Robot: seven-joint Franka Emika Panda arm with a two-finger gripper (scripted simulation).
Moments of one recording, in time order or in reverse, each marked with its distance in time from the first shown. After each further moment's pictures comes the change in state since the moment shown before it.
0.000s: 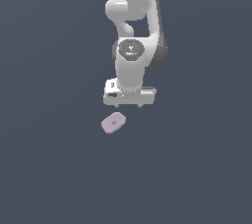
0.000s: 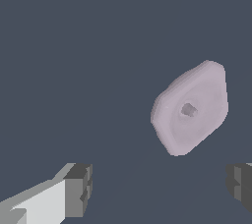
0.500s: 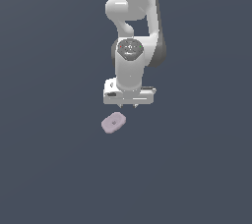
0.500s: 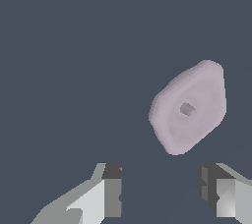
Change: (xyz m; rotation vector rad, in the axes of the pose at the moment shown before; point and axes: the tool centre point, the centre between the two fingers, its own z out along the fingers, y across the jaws) arm -0.001 0.002 -0.001 0.000 -0.001 -0.005
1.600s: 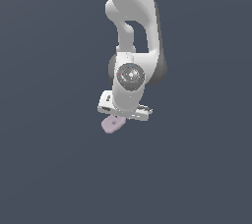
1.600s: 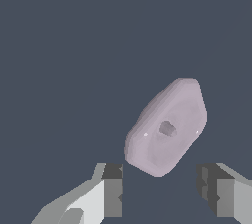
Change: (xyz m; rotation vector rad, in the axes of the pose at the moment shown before) arm 0.041 0.025 0.020 -0.099 -0.113 0.190
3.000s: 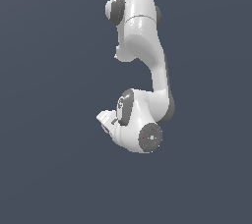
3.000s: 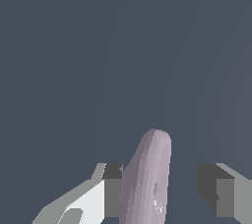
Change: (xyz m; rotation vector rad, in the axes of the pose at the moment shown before) arm 0.062 0.030 0.038 -0.430 -0.109 0.484
